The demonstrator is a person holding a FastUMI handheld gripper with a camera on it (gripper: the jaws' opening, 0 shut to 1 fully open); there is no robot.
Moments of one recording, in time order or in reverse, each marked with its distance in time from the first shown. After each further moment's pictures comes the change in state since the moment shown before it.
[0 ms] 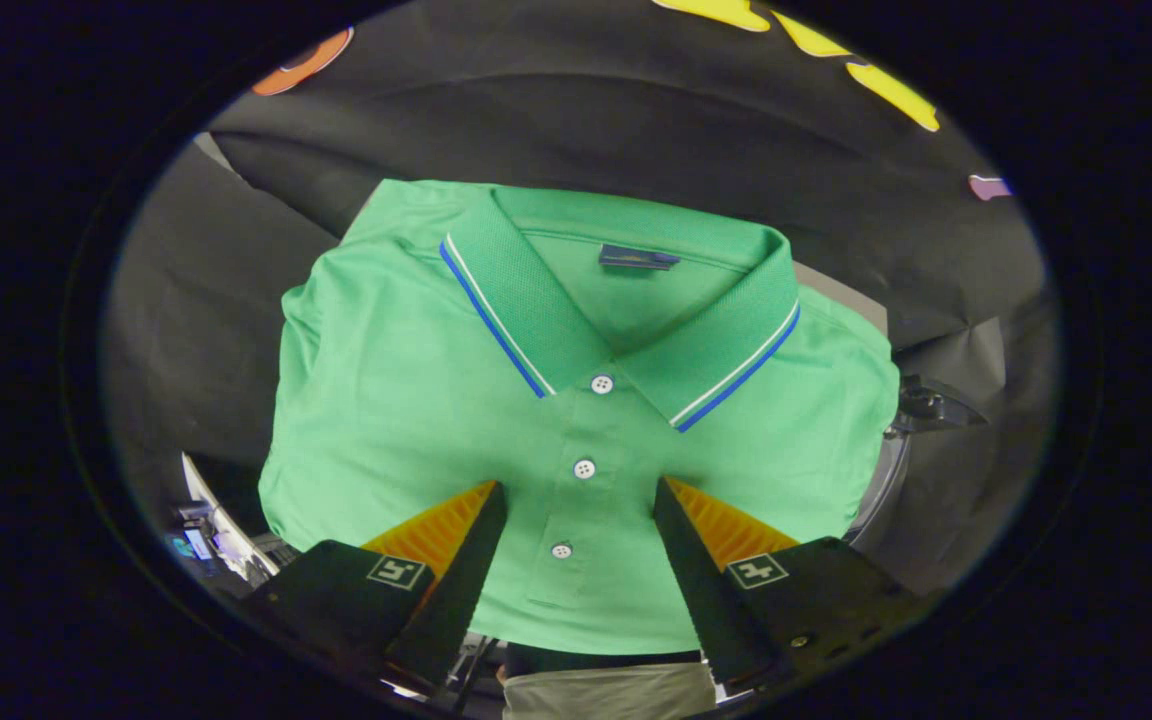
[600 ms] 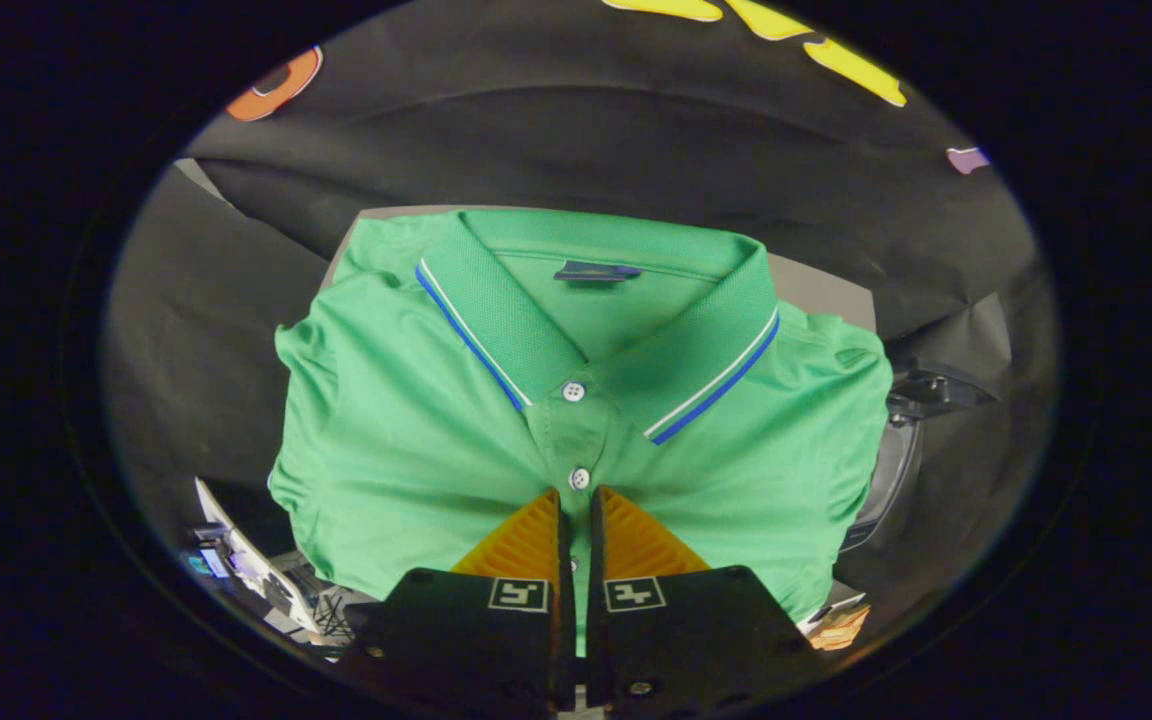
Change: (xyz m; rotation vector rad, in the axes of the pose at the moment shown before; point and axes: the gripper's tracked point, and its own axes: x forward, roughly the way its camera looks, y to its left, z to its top) arm -0.003 -0.009 0.006 0.054 -0.025 0.063
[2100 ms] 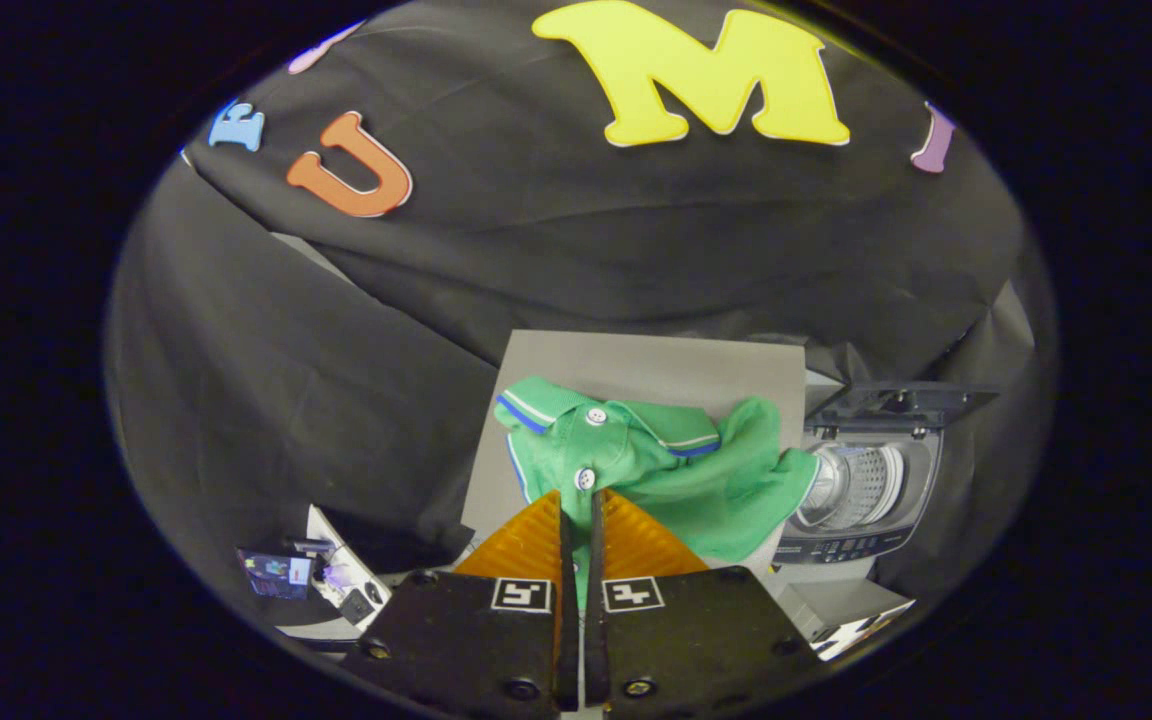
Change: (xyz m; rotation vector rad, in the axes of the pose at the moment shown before) arm -0.210 0.018 0.049 0.029 -0.219 0.310
